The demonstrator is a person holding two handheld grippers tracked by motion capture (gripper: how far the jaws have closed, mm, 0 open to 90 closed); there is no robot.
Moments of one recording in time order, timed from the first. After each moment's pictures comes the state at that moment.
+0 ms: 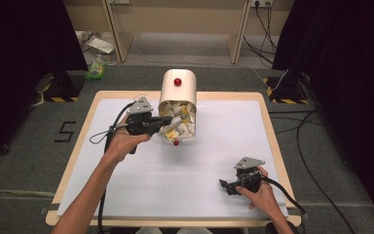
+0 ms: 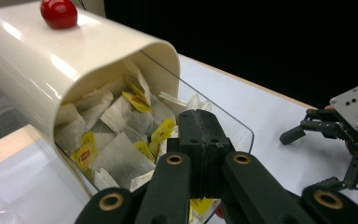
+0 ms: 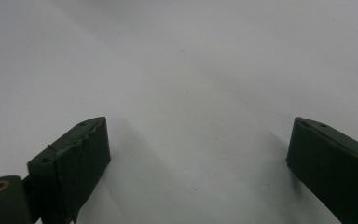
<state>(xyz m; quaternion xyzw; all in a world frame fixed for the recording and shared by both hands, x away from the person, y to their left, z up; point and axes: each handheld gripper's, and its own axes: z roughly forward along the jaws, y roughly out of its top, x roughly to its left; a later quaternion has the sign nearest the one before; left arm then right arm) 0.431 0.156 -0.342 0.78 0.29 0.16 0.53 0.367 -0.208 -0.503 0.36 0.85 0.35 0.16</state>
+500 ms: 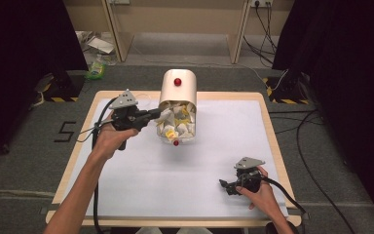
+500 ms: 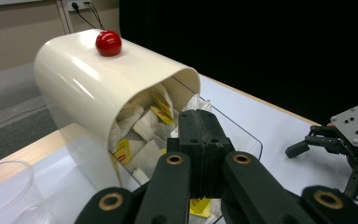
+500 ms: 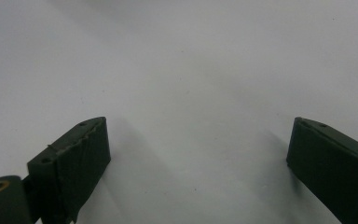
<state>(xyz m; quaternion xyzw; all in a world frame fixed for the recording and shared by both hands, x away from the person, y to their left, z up) 0.427 0.189 -0.324 0.76 0.30 0.18 0.54 0.367 -0.208 -0.503 0.36 0.85 0.35 0.16</state>
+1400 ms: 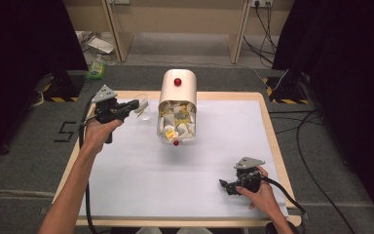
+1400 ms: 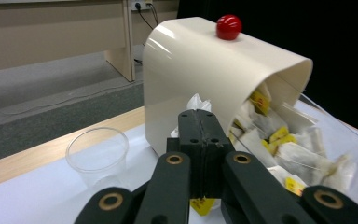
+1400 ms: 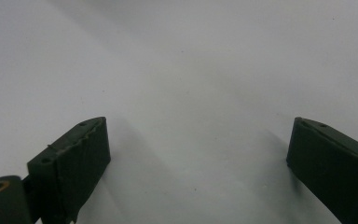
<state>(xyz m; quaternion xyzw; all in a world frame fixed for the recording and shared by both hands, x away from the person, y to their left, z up) 0.466 0.242 -0.351 0.71 0.39 0.23 0.54 0.367 -0.208 -0.503 0.37 0.85 0.35 0.16</state>
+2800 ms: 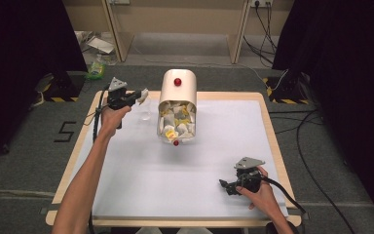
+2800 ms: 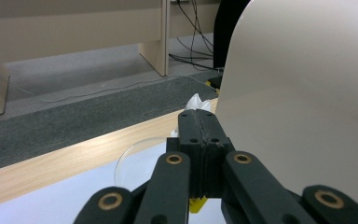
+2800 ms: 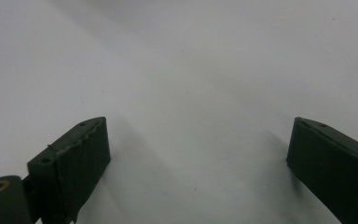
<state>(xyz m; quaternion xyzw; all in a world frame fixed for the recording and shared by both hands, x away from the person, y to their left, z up) 0.555 0.241 -0.399 0.70 0.43 0.27 0.50 0.367 -0.208 -0.503 0.36 0.85 0.35 0.16</state>
